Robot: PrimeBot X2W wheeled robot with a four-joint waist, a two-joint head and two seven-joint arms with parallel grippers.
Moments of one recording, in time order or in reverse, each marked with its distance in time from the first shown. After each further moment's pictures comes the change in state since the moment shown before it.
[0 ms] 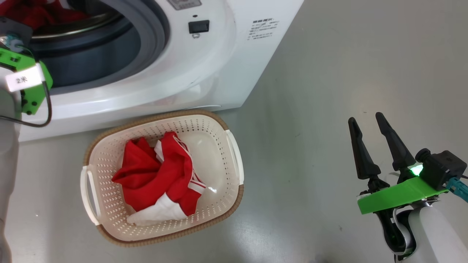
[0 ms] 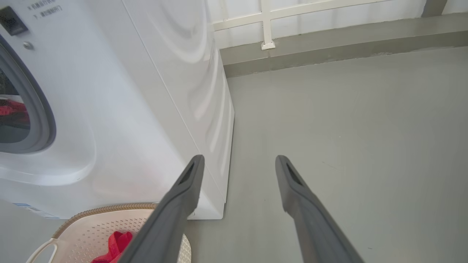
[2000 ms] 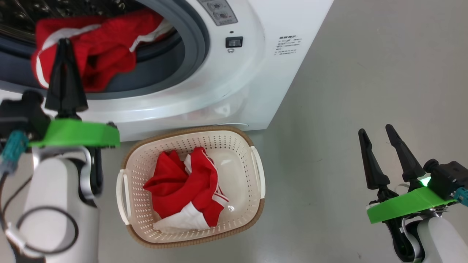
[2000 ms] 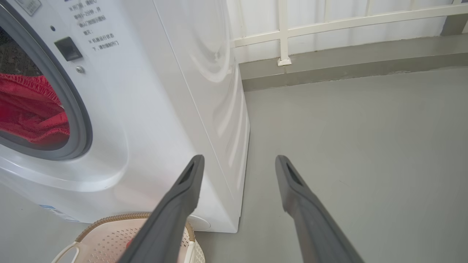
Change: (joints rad) left arm 0.602 -0.260 0.378 -0.927 -0.371 -0.068 -0.254; right arm 0.052 -0.026 -0.025 0.002 0.000 0.000 0.000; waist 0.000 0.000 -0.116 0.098
